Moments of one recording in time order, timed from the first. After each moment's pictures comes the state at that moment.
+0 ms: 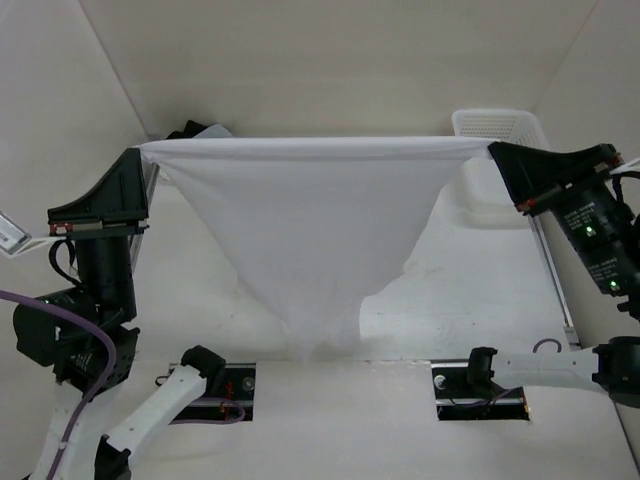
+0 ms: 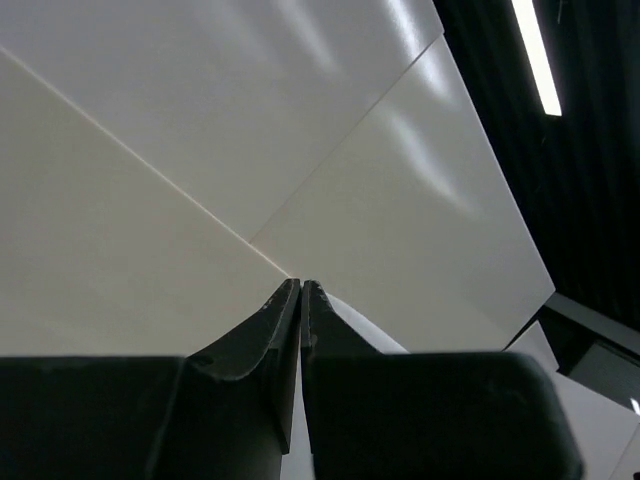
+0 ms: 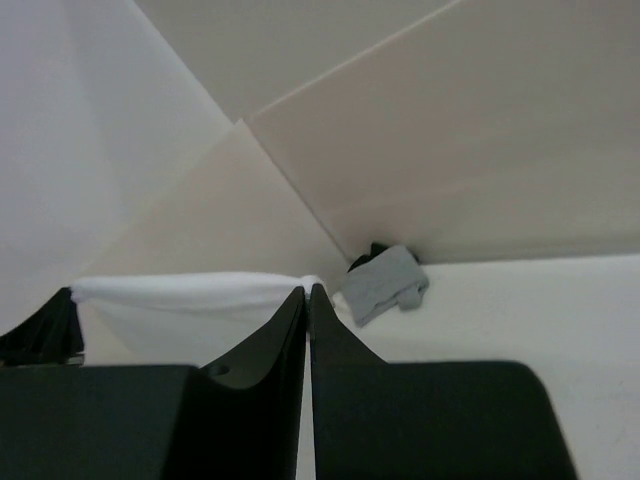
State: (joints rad) left arm -0.49 0.56 1.22 0.07 -0.41 -0.66; right arm 1.22 0.93 1.84 -0.52 0.77 0.34
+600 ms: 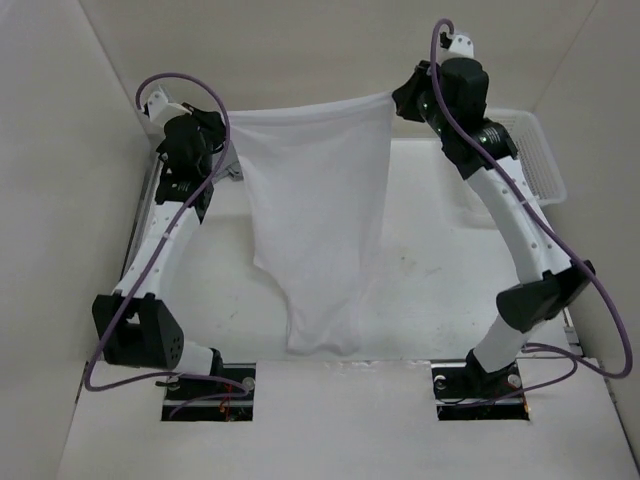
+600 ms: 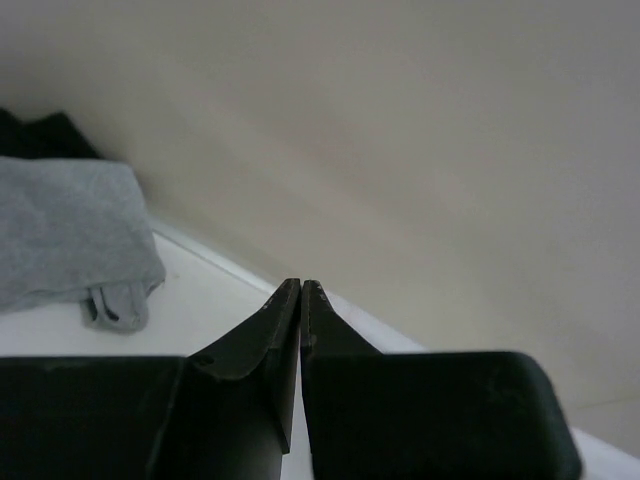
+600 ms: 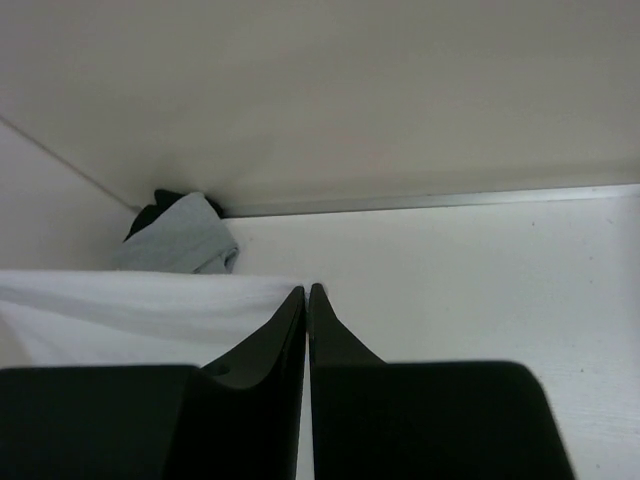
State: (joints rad) left arm -0.14 1.35 1.27 0.14 -0.28 -0.69; right arm 0.42 1.62 1.93 -0.44 0.17 0.40
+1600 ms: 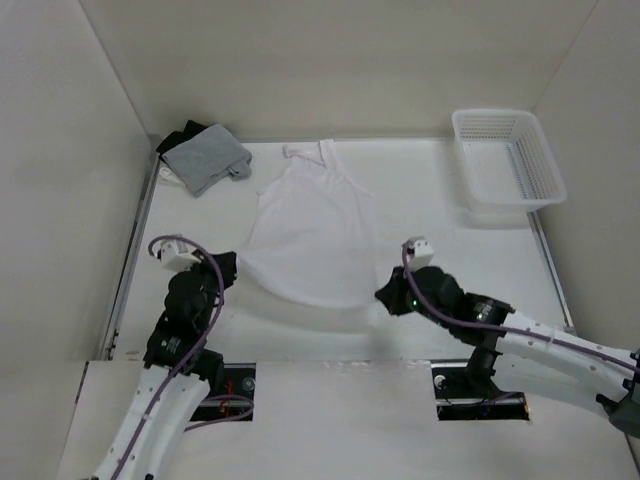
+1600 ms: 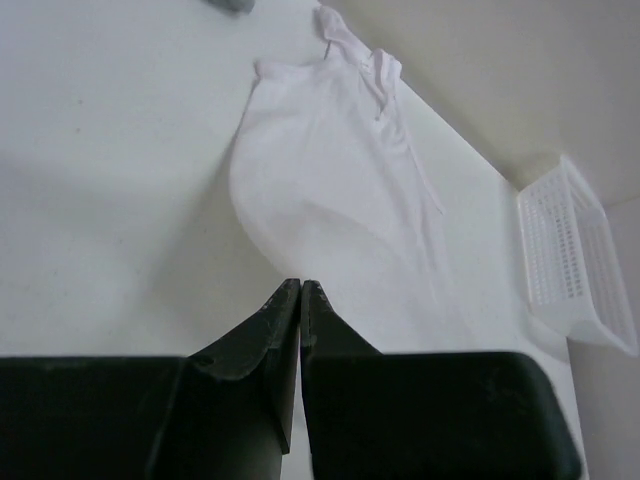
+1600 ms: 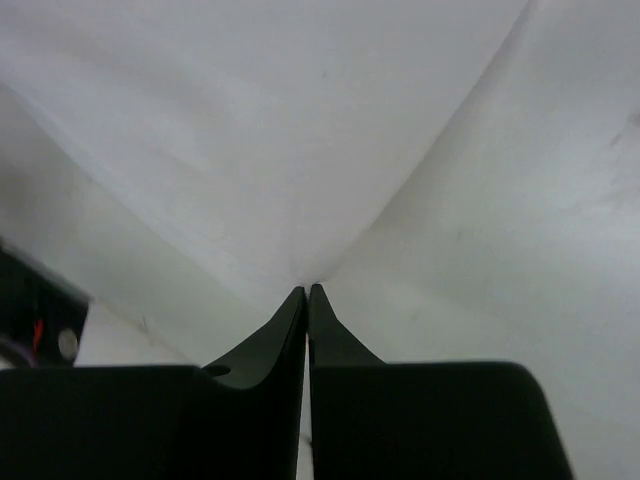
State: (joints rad) left arm -0.27 0.42 0.39 -0.18 -0.24 -0.78; right arm 0.89 0.84 0.62 -0.26 0.24 0.62
